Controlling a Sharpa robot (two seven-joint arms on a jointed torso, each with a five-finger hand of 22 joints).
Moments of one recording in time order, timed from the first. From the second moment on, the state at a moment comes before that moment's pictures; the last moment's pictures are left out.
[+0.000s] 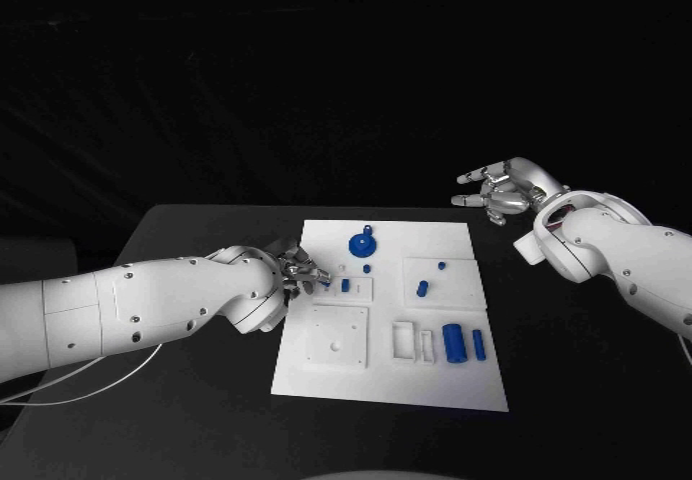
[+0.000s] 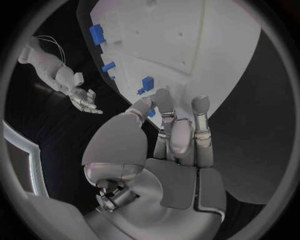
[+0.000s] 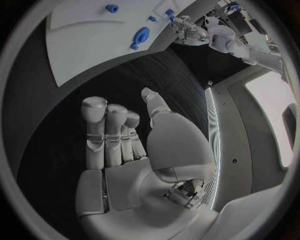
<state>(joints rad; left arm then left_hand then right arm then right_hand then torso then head) 1.30 -0.77 -0.24 1.54 -0.82 -0.49 -0.51 1.16 -0.07 0.34 -0.13 0.48 1.19 0.07 0.06 0.74 1.48 -0.07 0.65 0.31 1.44 -0.12 1.35 0.93 0.08 1.25 -0.09 0.66 1.31 1.12 -0.74 0.26 1.19 -1.07 -0.27 0.06 1.26 -0.05 -0.01 -0.10 0.49 0.91 0.12 0.06 0.06 1.19 0.02 1.05 1.06 1.44 -0.06 0.85 1.06 0.11 1.47 -0.07 0.71 1.25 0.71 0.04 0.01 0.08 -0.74</state>
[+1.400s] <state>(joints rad) 1.31 -0.76 -0.24 1.53 -0.88 -0.41 -0.55 1.17 -0.06 0.33 -0.13 0.48 1.19 0.07 0.07 0.82 1.48 -0.07 0.66 0.30 1.44 -0.12 1.37 0.92 0.08 1.25 -0.09 0.67 1.31 1.11 -0.74 0.26 1.19 -1.07 -0.27 0.06 1.26 -0.05 0.00 -0.11 0.49 0.91 0.13 0.06 0.06 1.19 0.02 1.05 1.06 1.44 -0.06 0.85 1.06 0.11 1.47 -0.07 0.71 1.25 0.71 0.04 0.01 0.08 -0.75</state>
